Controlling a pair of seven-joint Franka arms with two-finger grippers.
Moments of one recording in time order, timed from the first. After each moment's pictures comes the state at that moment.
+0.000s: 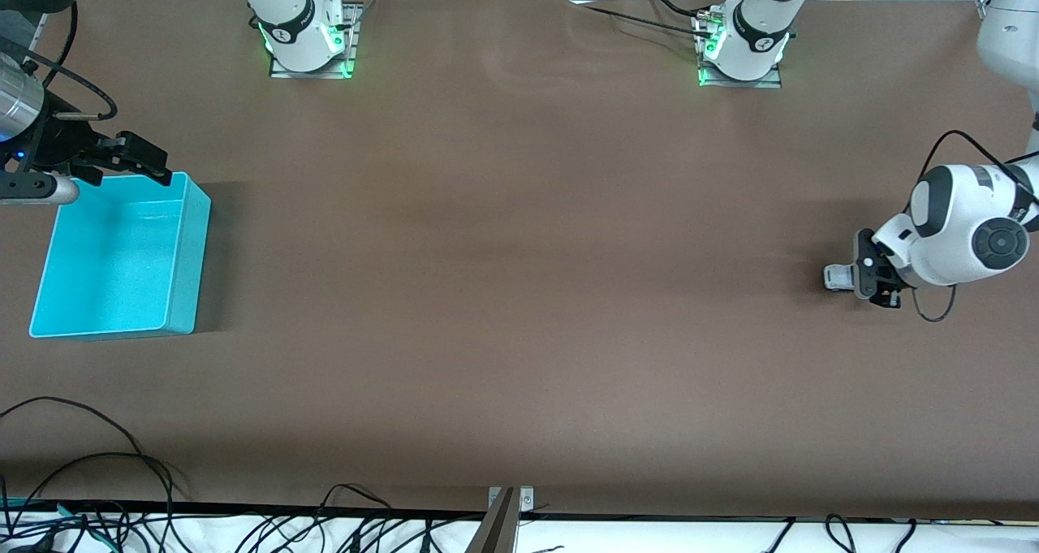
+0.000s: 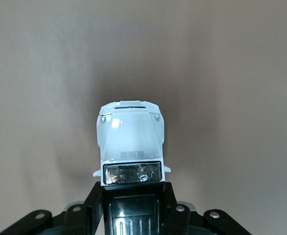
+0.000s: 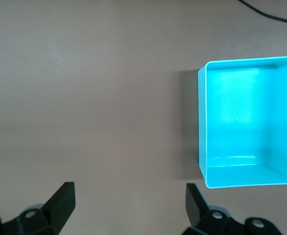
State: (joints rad) left arm 0.63 0.58 -0.35 -1.92 0.47 2.31 1.60; right arm -0.04 0.04 0.08 -1.60 0.00 1.61 0.03
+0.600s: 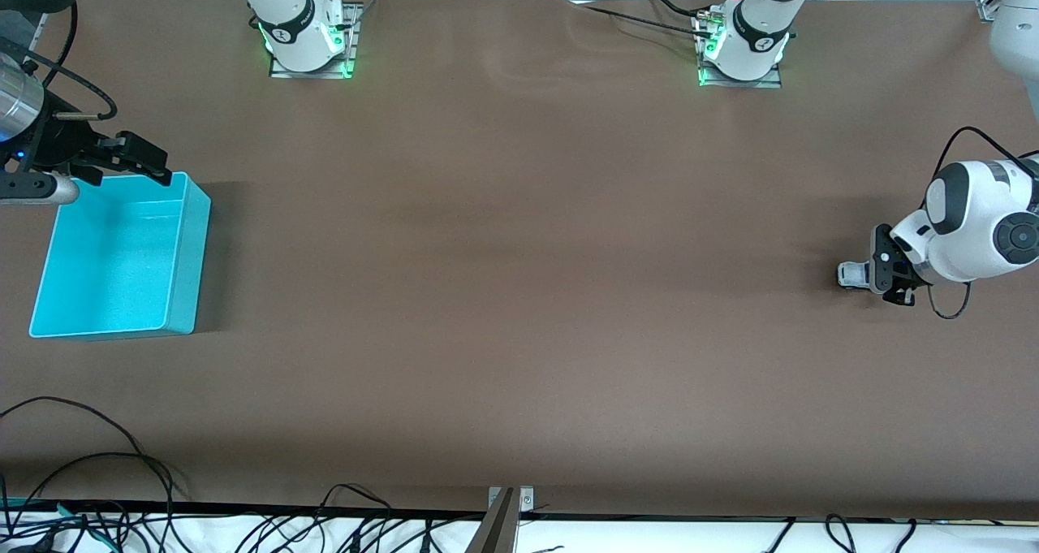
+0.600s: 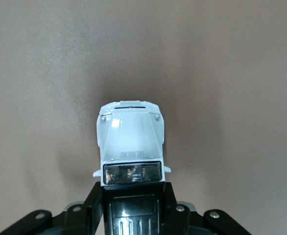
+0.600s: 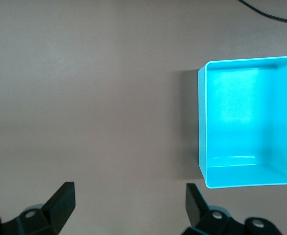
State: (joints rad) left arm 0.66 0.58 -0.35 -1.91 0.47 2.32 1.67; right arm -0.04 0.04 0.08 -1.60 0.00 1.61 0.03
